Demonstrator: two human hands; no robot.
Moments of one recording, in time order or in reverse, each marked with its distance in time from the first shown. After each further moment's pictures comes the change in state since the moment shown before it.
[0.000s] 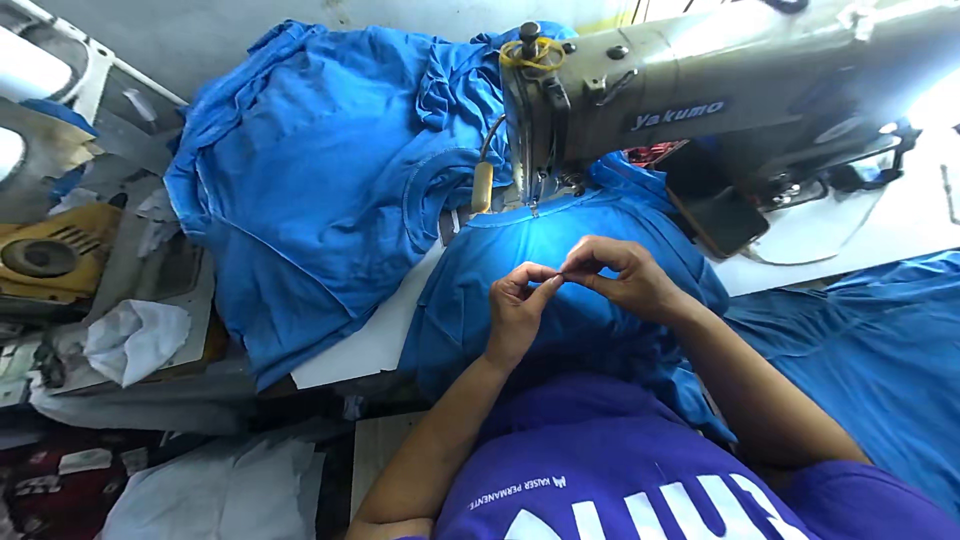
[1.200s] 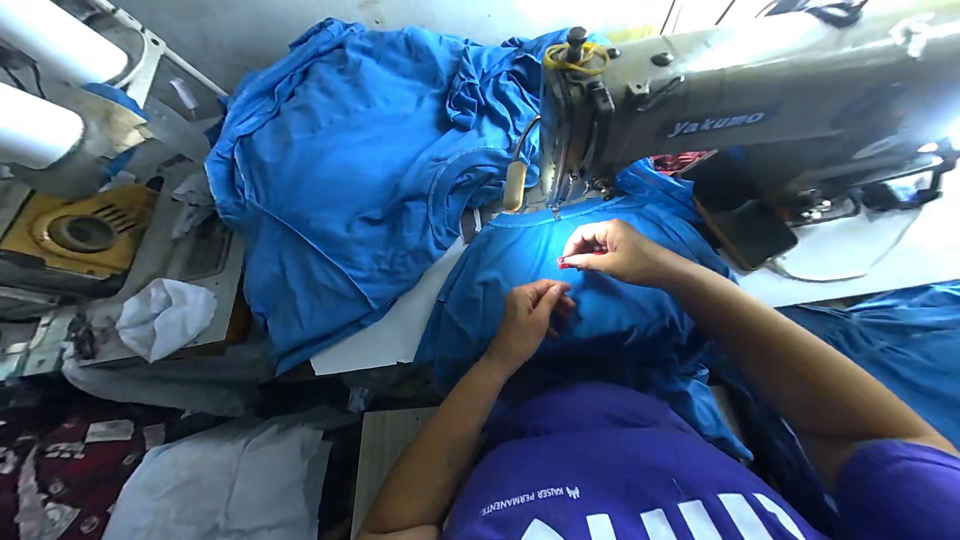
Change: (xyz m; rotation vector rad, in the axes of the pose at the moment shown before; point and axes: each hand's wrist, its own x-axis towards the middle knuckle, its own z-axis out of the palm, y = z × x) left_hand -0.002 0.021 -0.022 0.272 -0.179 -0.342; right_hand 0.053 0.004 -0.006 -0.022 -0.244 0.481
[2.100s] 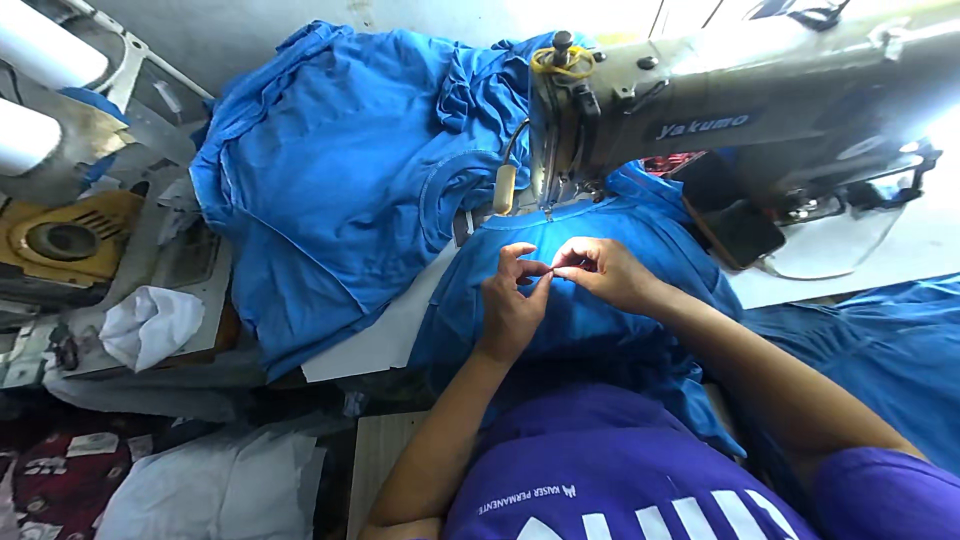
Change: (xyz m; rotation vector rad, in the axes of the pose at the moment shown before) left_hand 0.021 -0.015 0.004 0.234 0.377 0.558; right_hand -0.018 0.003 0.024 -0.160 0.173 -0.126
